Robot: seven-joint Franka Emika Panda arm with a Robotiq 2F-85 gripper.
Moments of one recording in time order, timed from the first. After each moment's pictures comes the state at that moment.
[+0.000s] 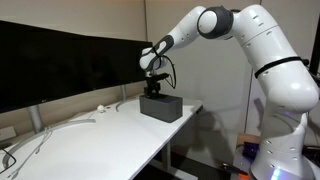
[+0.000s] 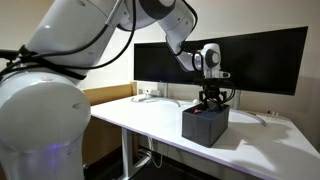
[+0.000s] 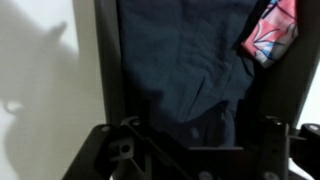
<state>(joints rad) -0.14 0.52 -0.09 -1.59 -0.08 2.13 -0.04</state>
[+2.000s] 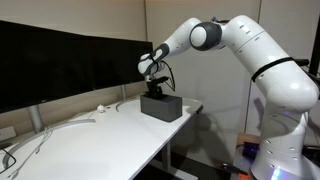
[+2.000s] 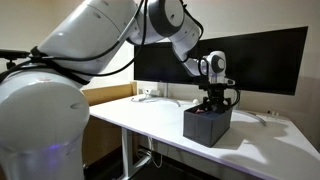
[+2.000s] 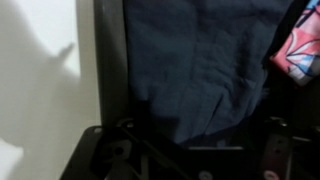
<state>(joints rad) -0.16 0.67 -0.11 -1.40 -0.08 1.96 -0.03</state>
